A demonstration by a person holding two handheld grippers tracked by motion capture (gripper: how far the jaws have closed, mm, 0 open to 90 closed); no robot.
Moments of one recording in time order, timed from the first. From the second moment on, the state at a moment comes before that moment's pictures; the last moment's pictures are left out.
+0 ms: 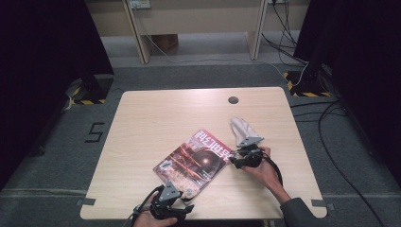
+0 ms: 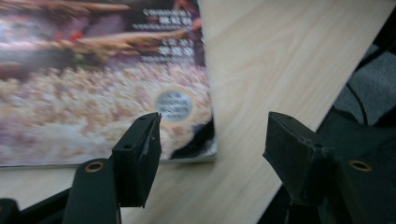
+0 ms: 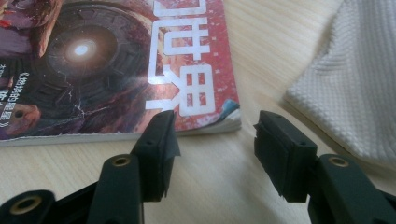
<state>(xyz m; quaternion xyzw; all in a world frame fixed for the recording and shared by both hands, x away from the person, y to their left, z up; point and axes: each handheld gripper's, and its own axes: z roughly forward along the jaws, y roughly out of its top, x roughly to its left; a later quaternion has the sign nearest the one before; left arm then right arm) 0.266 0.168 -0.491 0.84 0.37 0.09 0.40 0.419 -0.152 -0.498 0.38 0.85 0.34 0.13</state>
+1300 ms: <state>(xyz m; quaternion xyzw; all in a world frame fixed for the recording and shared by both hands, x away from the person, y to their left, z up) 0.332 0.216 -0.503 0.82 0.44 0.16 0.32 0.394 -0.124 -0.506 0.36 0.85 0.36 0.08</state>
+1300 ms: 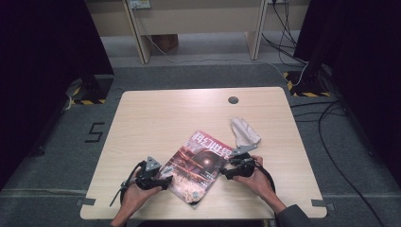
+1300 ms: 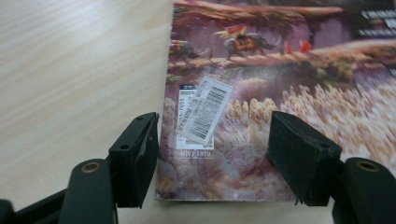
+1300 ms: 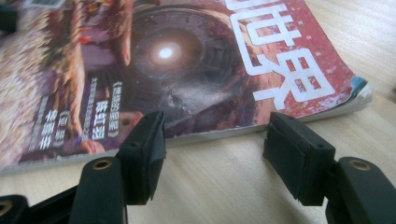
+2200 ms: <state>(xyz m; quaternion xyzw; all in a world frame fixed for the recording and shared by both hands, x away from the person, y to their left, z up) 0.277 0.171 -0.502 0.85 0.37 0.11 0.35 0.435 -0.114 -0.505 0.39 0.84 0.36 0.10</state>
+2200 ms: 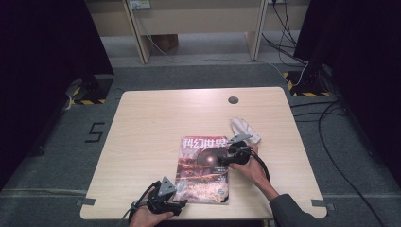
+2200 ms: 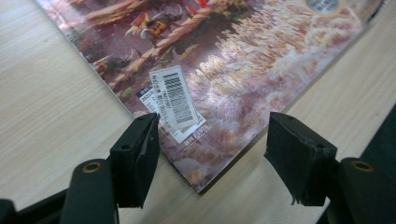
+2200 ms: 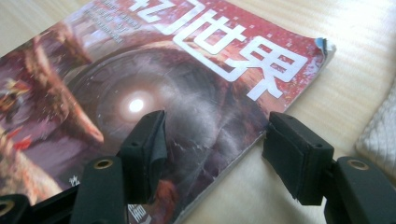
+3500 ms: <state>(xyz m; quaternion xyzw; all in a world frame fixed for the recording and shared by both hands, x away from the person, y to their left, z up) 0.282 0.162 -0.497 0.83 0.37 0.13 0.39 0.446 -0.154 -0.482 0.42 0.81 0.37 0.15</state>
